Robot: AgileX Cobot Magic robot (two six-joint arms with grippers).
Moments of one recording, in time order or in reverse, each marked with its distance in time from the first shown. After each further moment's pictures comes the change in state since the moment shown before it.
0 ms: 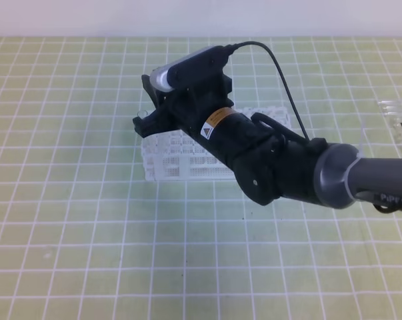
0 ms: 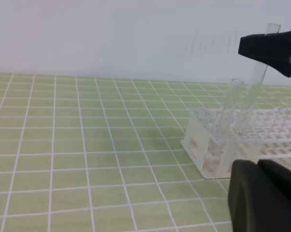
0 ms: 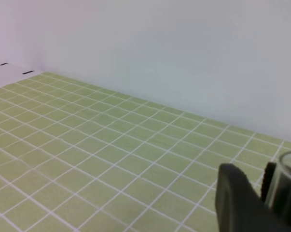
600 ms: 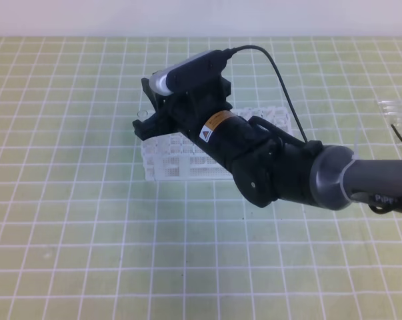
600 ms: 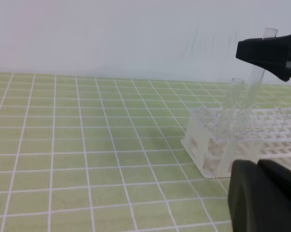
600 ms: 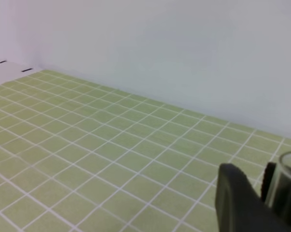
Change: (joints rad) left arm 0.000 0.001 0.000 0.000 0.000 0.000; right arm 0.000 0.016 -0.003 0.001 -0.014 -0.001
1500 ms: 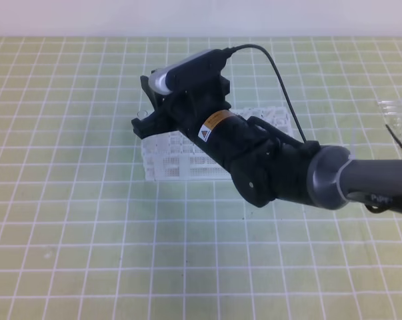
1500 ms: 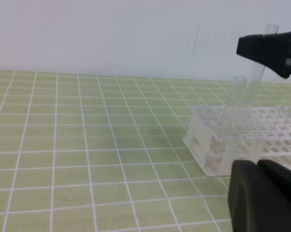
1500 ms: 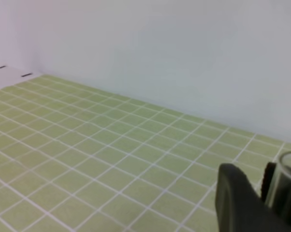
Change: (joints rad) left arm 0.000 0.001 0.000 0.000 0.007 0.000; right arm 0.000 0.012 -0.010 0.000 -0.013 -0.001
